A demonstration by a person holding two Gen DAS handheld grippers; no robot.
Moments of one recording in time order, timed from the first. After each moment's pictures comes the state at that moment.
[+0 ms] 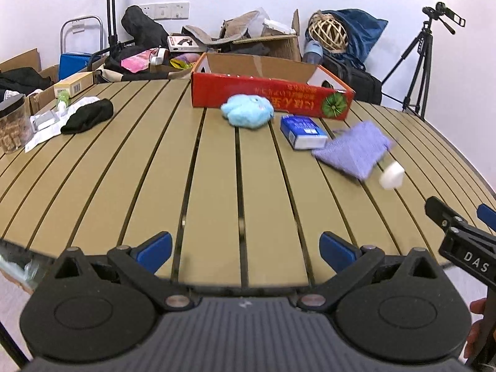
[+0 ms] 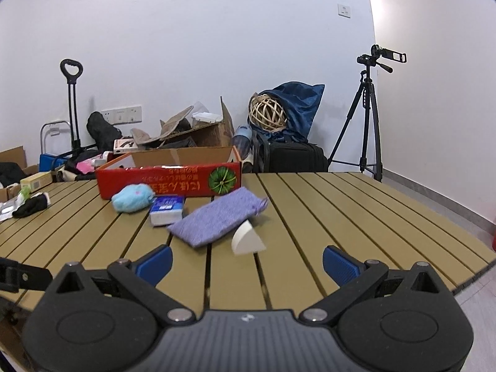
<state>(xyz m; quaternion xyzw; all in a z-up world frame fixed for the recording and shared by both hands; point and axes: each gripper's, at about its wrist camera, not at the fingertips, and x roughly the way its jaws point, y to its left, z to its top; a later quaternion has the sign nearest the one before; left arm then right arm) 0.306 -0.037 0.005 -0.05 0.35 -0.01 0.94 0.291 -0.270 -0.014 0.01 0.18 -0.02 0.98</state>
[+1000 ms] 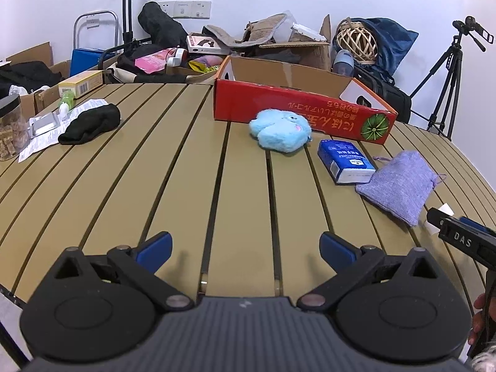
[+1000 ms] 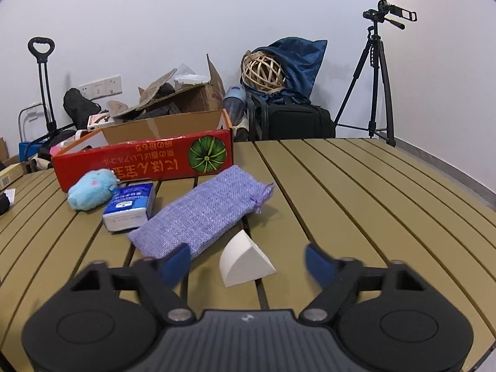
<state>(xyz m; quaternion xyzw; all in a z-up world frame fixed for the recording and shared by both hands) 0.372 -0.012 -0.008 -0.06 0.34 0.03 0.94 0.419 -0.276 -0.049 0.04 0.26 -0.02 0.97</state>
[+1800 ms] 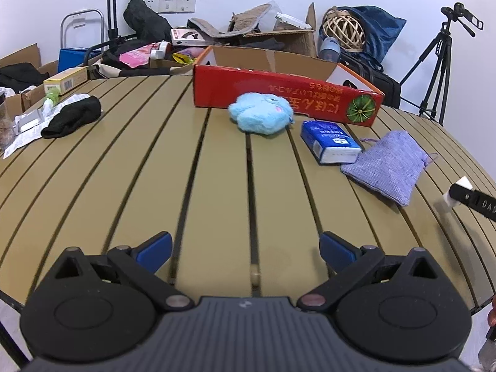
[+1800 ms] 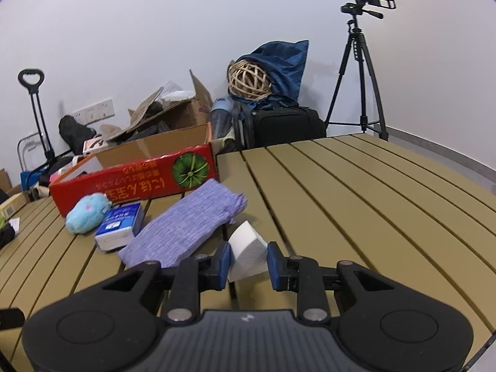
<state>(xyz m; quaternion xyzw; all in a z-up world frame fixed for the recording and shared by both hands) 0.374 -0.034 -0.026 -0.05 0.35 0.01 0.93 0.407 -0.314 -0.042 0.09 0.23 -0.03 0.97</state>
